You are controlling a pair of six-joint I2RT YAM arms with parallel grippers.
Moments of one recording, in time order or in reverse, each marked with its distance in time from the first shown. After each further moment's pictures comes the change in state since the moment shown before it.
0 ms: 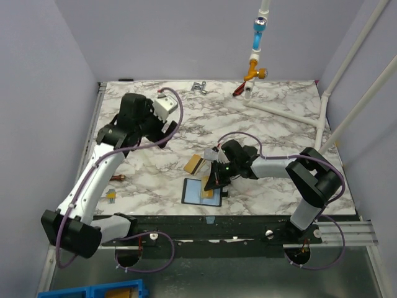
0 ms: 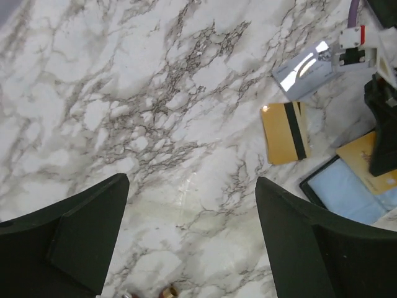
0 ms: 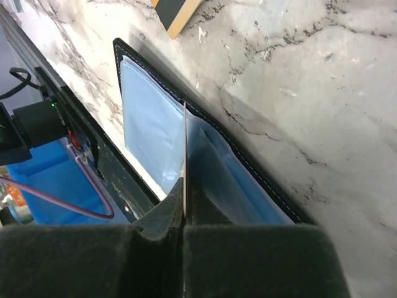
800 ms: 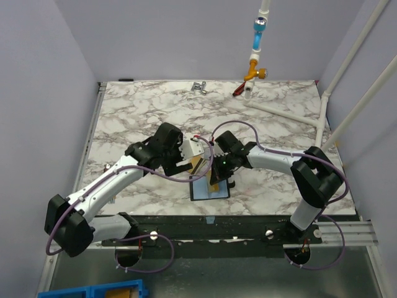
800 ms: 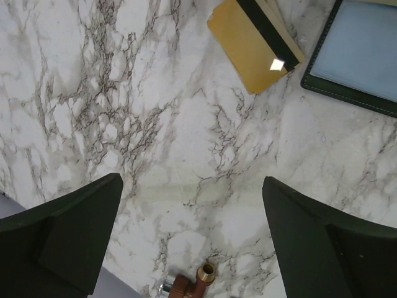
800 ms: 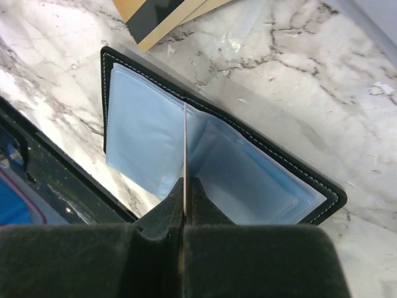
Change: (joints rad) left arm -0.338 -0.019 -0.299 0.055 -0.346 0.336; right arm 0.007 -0.005 0.216 -0.401 0.195 -0.272
